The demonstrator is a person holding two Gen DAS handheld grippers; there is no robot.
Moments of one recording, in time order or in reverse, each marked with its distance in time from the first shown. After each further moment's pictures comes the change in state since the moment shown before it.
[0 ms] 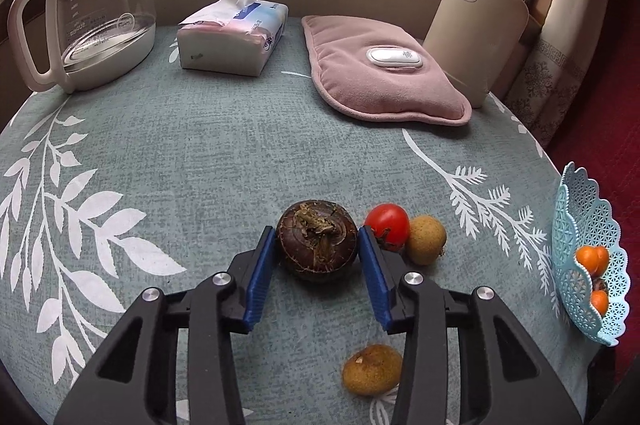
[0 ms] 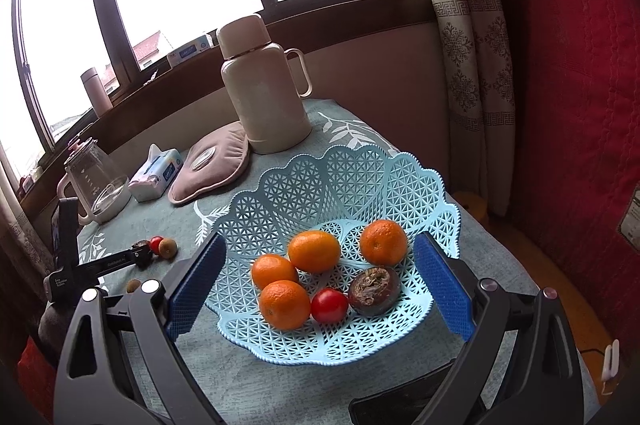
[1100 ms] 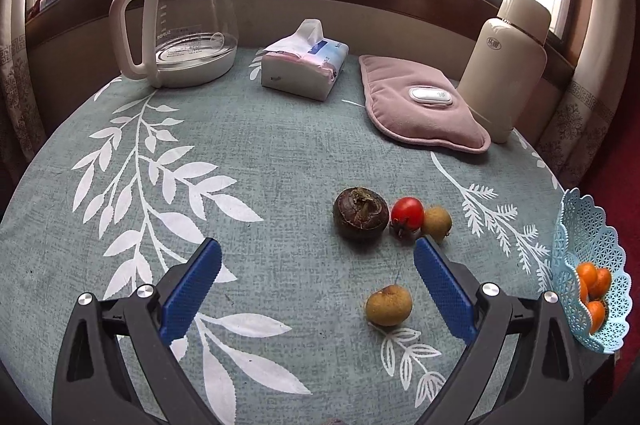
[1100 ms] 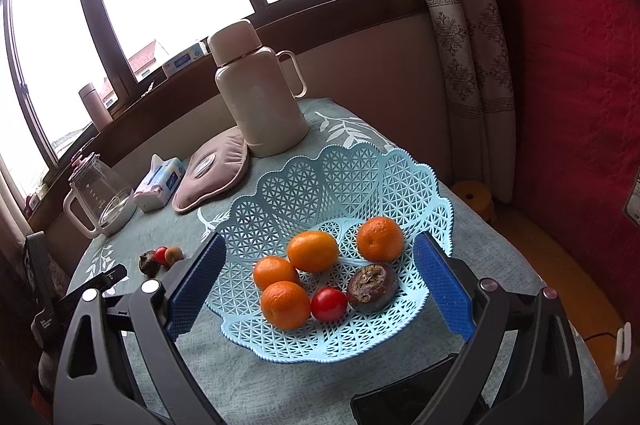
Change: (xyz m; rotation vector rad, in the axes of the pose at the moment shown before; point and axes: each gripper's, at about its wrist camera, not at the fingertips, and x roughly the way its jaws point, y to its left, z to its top) left arm -0.058 -0.001 -0.029 -0.099 -0.120 0.182; right arm -0.003 -0.016 0.004 0.072 0.016 0.023
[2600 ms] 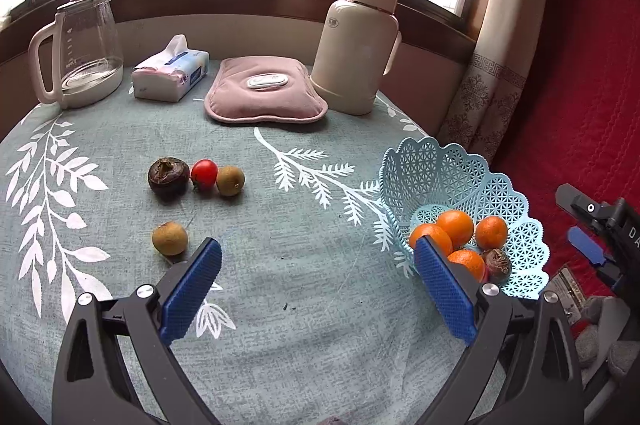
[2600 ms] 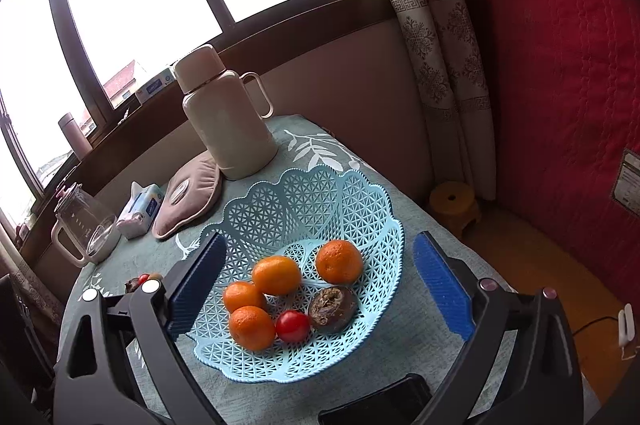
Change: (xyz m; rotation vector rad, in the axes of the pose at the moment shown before) left arm -0.055 -0.114 -0.049 0.117 -0.043 -0.262; right arm -0.005 -0.027 0.012 0.081 -0.037 -0.057
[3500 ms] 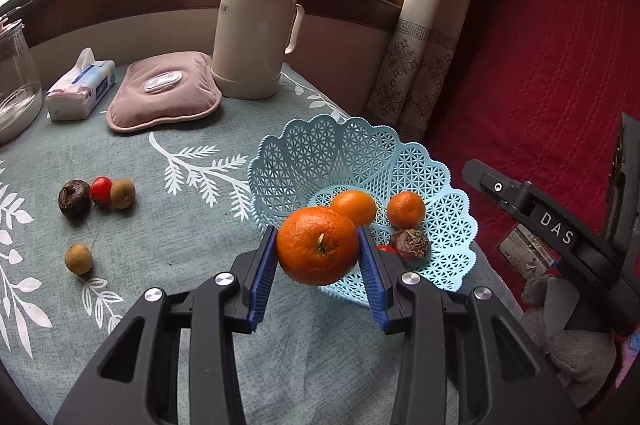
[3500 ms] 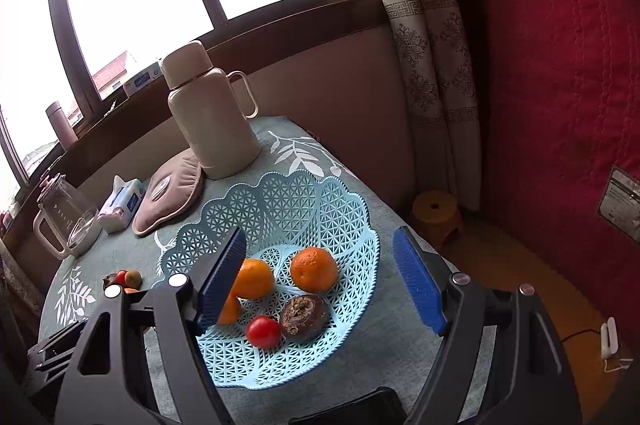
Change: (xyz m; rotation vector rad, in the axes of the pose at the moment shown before) left arm 0.010 -0.073 0.006 0.145 0.090 -0.219; right arm 0.005 -0.006 0.003 -0.044 -0.010 -0.062
